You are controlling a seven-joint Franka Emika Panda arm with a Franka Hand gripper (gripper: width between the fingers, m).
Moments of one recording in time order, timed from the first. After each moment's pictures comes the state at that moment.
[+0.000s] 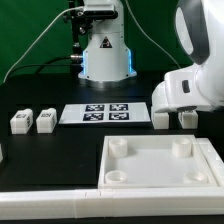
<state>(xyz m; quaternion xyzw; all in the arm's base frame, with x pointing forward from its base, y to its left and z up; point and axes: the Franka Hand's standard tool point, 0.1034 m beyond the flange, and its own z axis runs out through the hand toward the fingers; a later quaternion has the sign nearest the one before) 0.406 0.180 0.035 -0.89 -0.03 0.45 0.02</state>
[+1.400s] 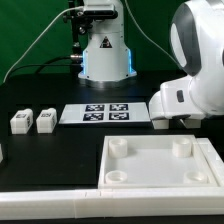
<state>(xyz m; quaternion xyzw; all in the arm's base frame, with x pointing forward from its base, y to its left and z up) 0.379 0.178 0.009 -0.90 -0.03 0.44 0.01</state>
